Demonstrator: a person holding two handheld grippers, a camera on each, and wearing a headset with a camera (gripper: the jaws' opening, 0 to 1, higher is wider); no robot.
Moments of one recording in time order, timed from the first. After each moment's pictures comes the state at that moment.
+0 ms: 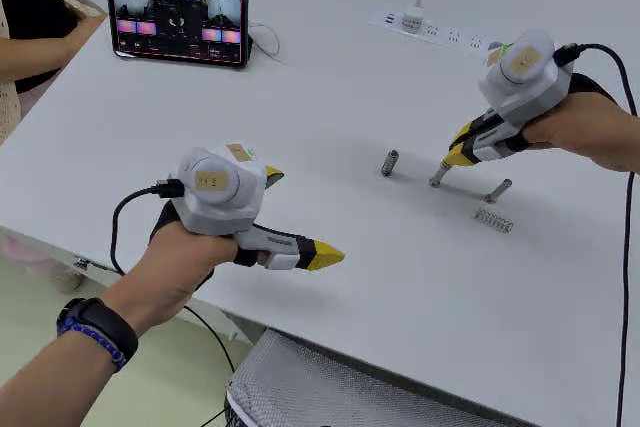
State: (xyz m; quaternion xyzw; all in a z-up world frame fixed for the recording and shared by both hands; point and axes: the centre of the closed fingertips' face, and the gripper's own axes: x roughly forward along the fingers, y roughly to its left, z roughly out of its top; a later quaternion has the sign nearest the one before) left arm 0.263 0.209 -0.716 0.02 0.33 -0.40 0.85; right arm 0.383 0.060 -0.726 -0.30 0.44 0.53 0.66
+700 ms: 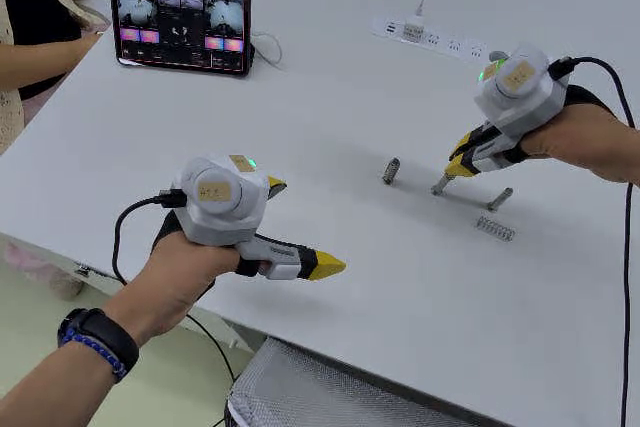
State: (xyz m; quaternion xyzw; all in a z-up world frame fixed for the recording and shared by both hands) left arm 0.262 0.208 -0.715 0.02 0.33 -0.40 0.85; right arm 0.384 0.056 -0.730 -0.32 0.44 0.53 0.65
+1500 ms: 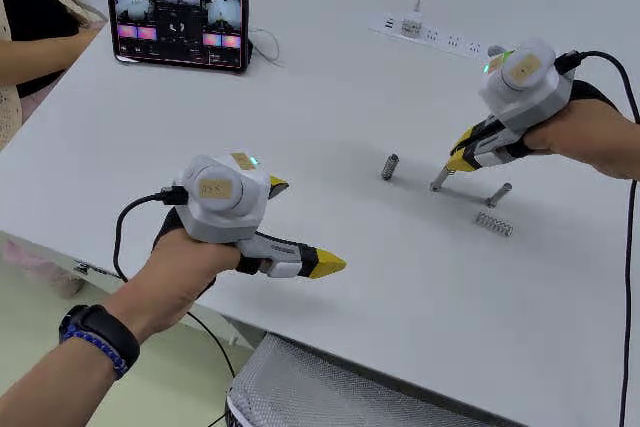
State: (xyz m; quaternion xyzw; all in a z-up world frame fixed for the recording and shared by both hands) left arm 0.259 0.205 -0.717 0.02 0.33 -0.41 0.85; right arm 0.383 0.057 -0.725 -0.30 0.44 0.53 0.66
